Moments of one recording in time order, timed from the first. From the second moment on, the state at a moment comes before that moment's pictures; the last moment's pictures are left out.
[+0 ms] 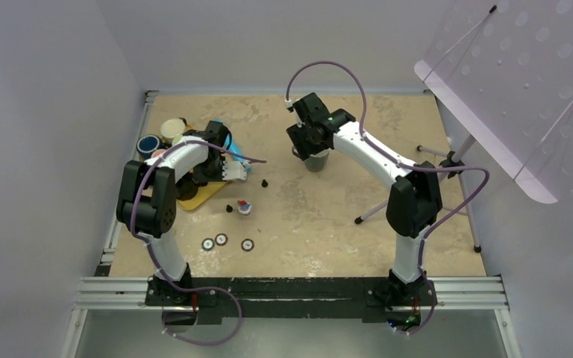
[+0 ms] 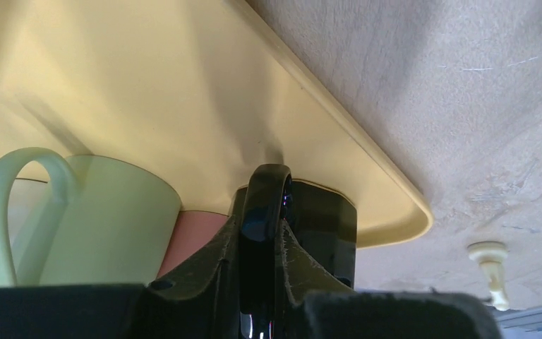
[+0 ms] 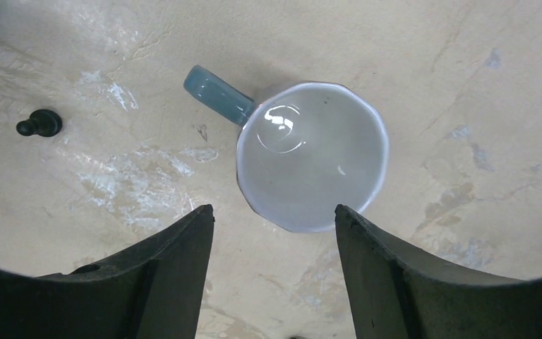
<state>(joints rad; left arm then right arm) -0.23 1.82 1.25 -0.87 -0.21 1.29 0.61 1.94 1.75 -0.82 0.23 0.03</state>
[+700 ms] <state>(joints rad) -0.23 1.38 1.77 -1.02 0.47 0.54 0.75 1.34 1.16 0.09 -0.26 0.21</state>
